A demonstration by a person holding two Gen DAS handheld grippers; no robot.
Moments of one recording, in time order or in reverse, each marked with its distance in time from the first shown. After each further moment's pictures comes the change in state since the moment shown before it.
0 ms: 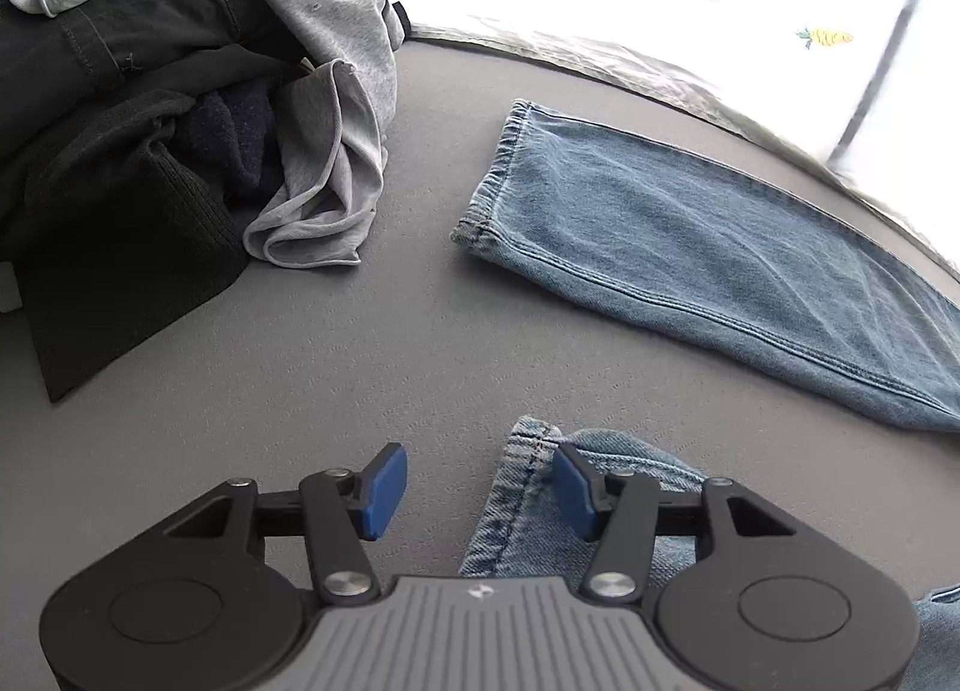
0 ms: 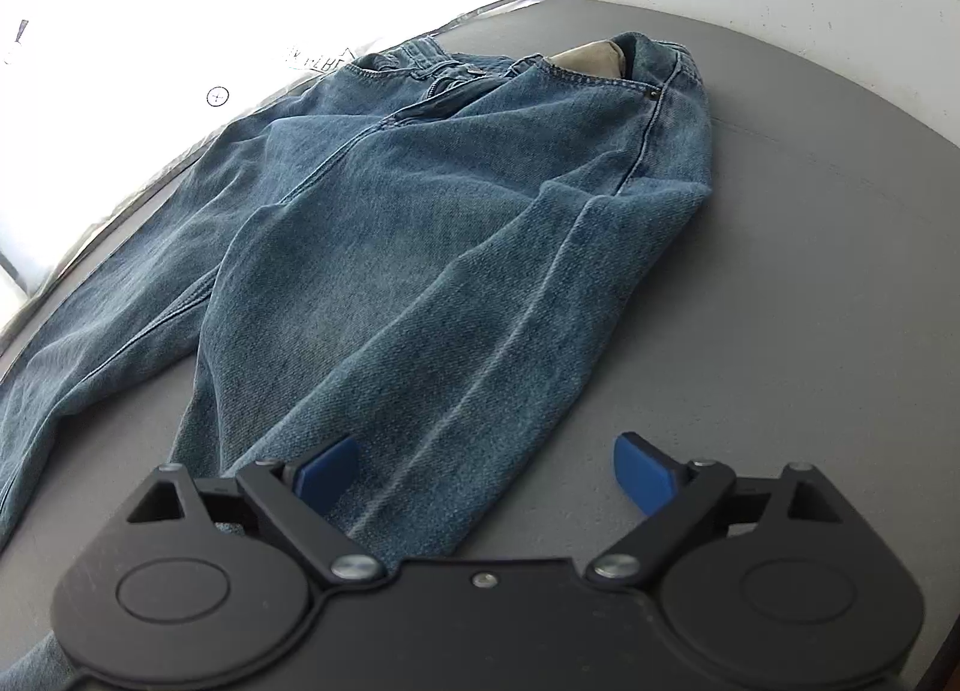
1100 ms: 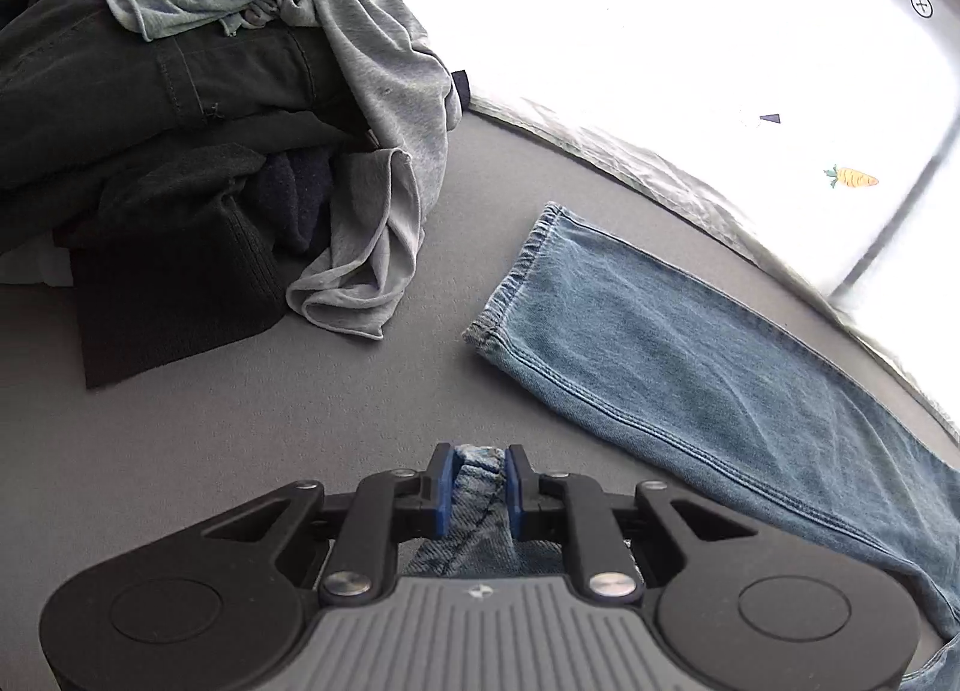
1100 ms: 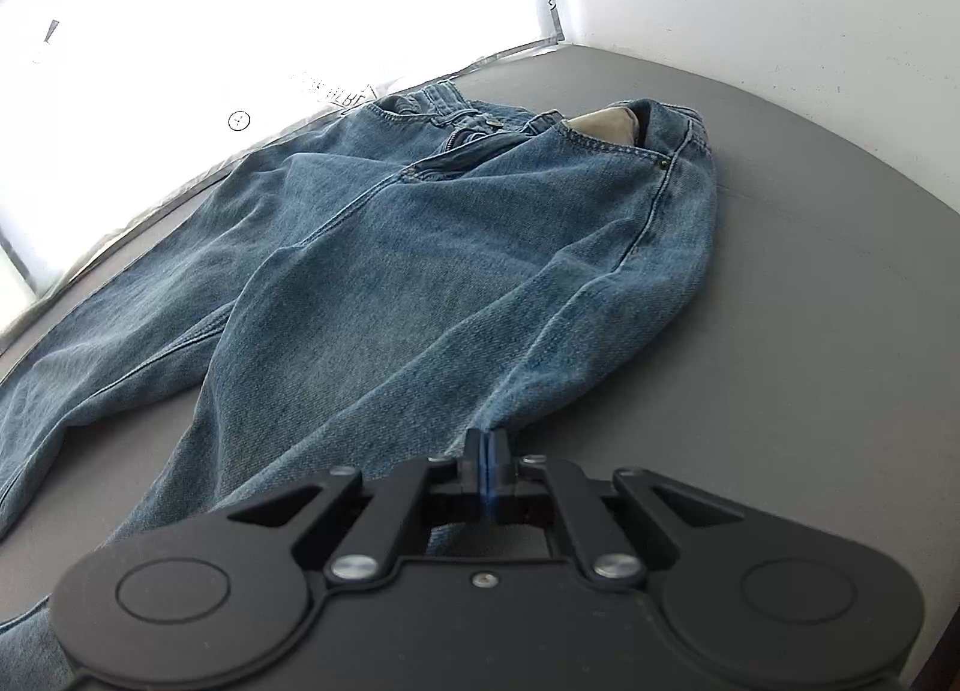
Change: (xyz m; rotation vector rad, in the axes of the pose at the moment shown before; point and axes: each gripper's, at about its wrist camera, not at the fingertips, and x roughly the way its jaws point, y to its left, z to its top) left arm -0.058 0.010 0.031 -0.235 -0.126 0.018; right arm -0.021 0.005 0.012 -0.073 -0.077 -0.004
